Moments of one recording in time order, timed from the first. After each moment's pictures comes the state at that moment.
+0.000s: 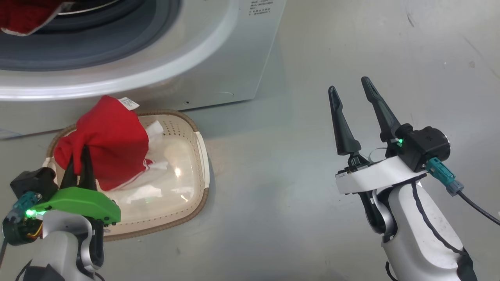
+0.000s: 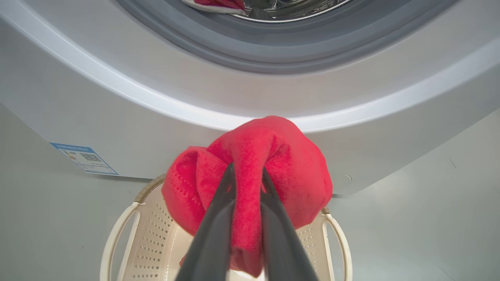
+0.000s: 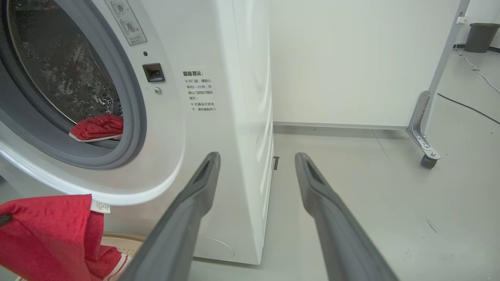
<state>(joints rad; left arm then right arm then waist) -0.23 0.14 -0.09 0.27 -0.51 0.06 -0.08 -0.31 -0.05 0.31 0.11 0.30 0.01 -0.26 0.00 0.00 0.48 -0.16</state>
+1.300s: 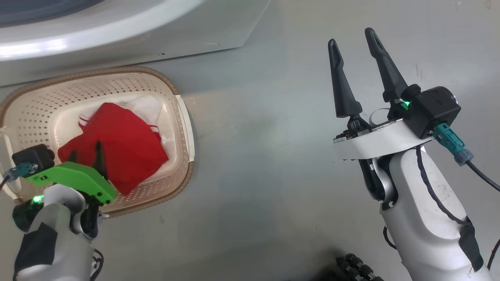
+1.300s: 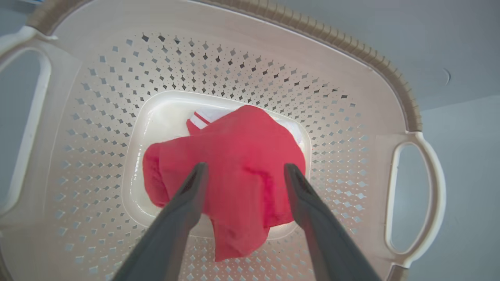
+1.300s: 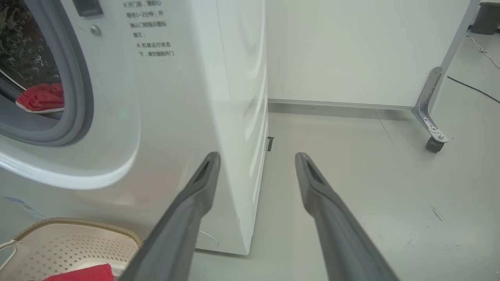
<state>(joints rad) -0.54 0.13 -0.07 0.81 -0.63 -0.08 -0.02 -0.47 -0.05 0.32 0.11 0.30 -0.01 -0.26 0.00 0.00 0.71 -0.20</state>
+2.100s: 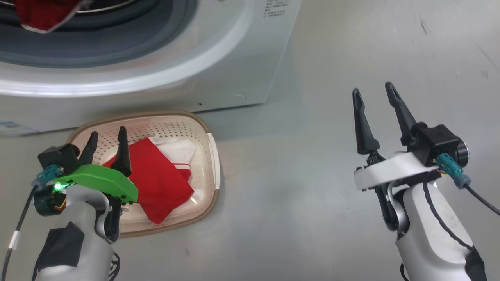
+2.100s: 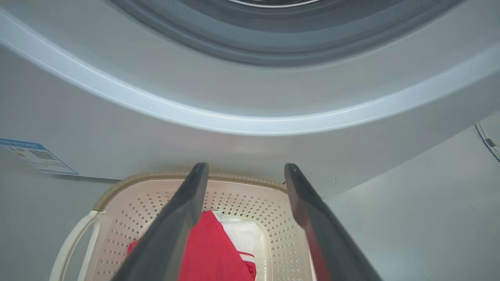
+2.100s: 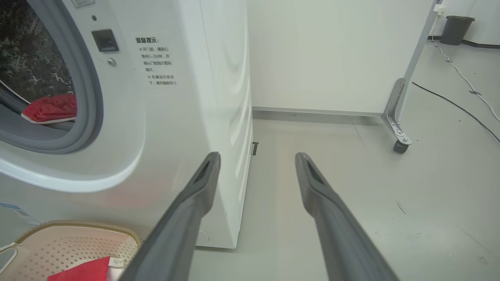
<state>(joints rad) -0.53 0.09 -0.16 0.78 -0.56 -0.11 -0.23 -0.35 -0.06 0.22 0.21 0.25 -0.01 -0.26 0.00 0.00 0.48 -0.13</state>
